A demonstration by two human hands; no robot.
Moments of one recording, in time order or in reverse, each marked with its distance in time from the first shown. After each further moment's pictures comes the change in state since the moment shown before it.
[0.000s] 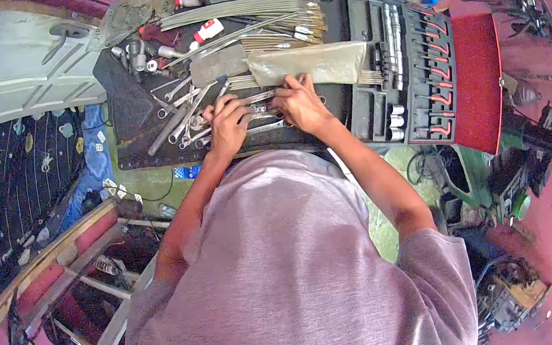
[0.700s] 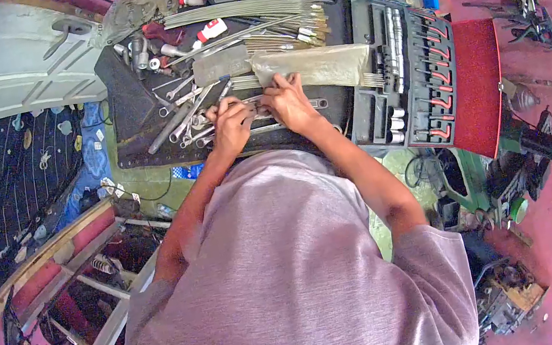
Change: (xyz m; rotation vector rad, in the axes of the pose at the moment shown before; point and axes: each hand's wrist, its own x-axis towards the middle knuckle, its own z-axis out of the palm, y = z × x) left_hand -0.004 -0.003 0.004 -0.040 -0.015 -0.010; right_hand 0.024 -0.013 0.017 0.000 0.093 -0.028
